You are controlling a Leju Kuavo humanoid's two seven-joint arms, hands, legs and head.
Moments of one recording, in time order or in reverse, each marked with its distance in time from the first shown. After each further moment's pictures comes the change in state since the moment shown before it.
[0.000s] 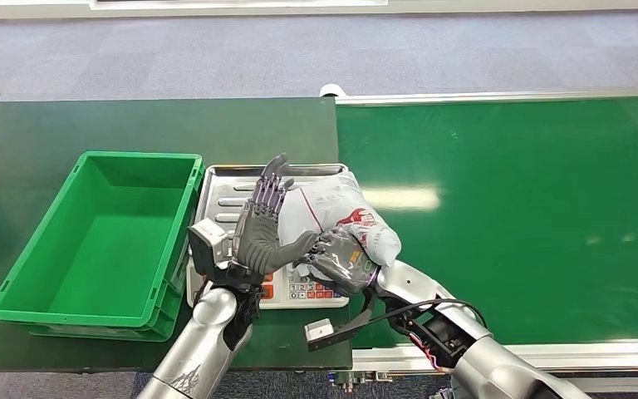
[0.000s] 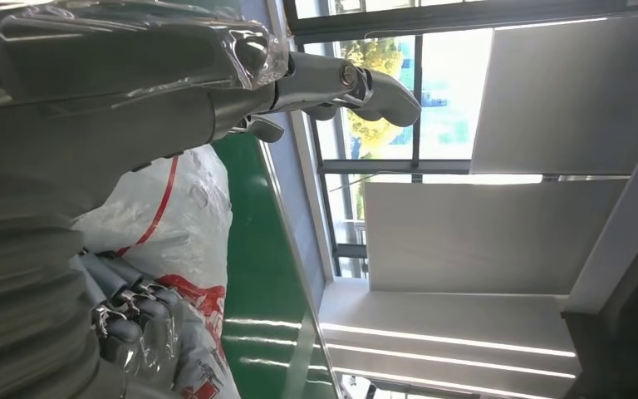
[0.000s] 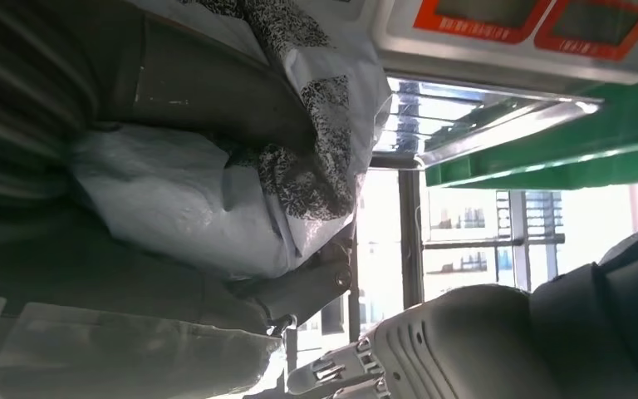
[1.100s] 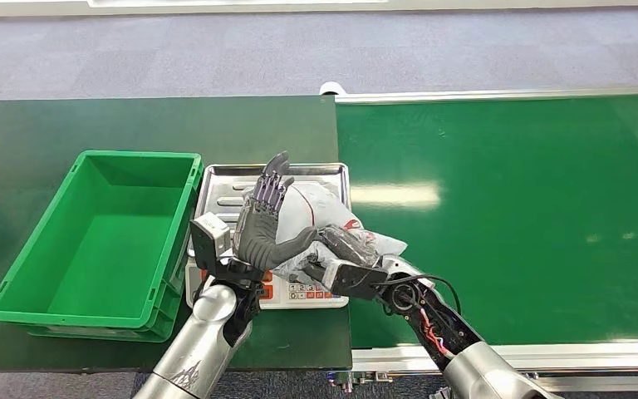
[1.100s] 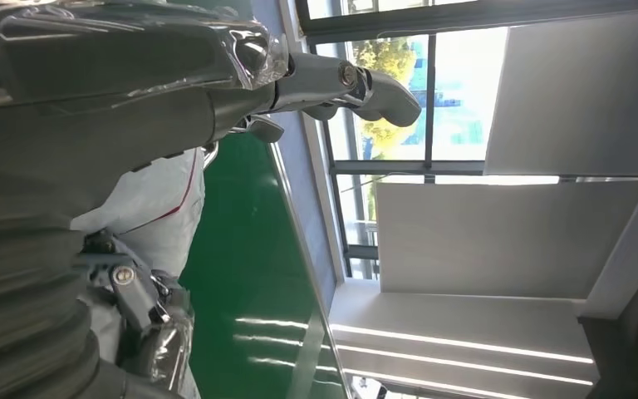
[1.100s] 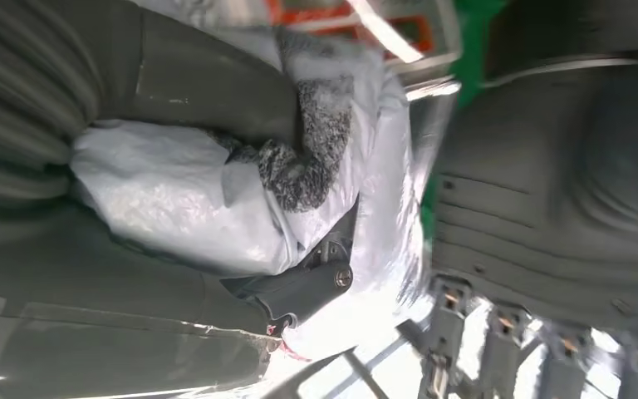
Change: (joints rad) left arm -0.012 0.001 0.004 0.005 0.000 0.004 0.030; right arm 0.067 0.087 -0.311 -0.013 -0.419 0.633 -0.050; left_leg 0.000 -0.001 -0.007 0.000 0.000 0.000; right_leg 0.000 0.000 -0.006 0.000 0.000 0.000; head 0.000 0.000
